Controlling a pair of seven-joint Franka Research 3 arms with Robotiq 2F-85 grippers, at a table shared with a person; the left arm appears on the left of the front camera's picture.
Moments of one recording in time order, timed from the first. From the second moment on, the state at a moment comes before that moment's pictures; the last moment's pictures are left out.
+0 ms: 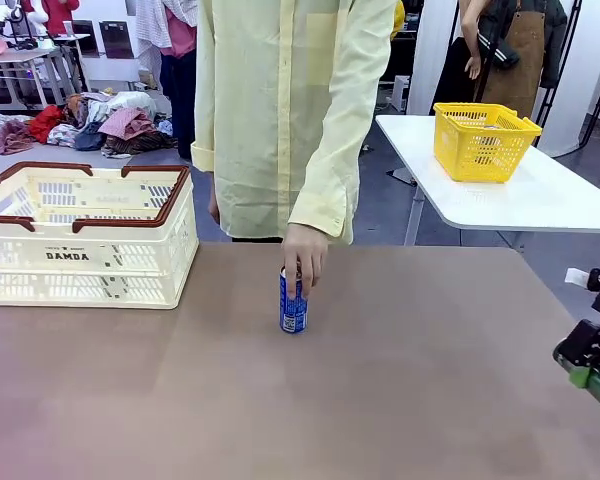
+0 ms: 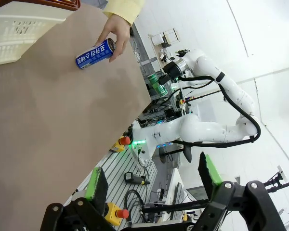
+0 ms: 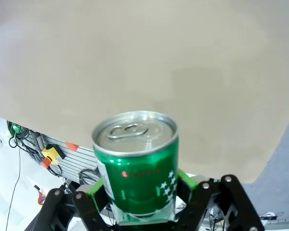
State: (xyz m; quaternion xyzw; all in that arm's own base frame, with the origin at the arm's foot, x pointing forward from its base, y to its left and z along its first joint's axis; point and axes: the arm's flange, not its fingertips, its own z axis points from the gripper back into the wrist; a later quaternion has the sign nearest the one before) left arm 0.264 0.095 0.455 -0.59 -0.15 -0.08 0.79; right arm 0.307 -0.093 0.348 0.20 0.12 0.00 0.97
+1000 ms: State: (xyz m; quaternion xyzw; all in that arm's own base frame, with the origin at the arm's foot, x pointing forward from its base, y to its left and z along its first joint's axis) left arm 0.264 0.095 0.455 -0.59 -0.15 -0.08 0.79; right arm 0.321 -0.082 0.355 0.19 0.08 0.01 0.98
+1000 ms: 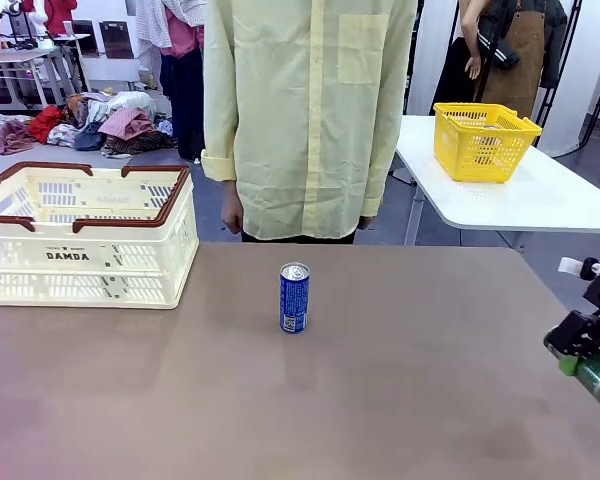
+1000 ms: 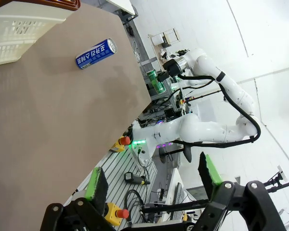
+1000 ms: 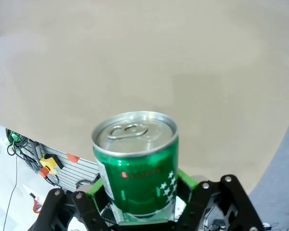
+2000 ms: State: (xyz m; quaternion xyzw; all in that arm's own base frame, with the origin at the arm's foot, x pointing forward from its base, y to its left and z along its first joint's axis) left arm 0.264 0.095 0.455 -0.59 -0.15 -0.08 0.79; right arm 0.350 0.293 0.499 0.09 0.00 0.44 0.89
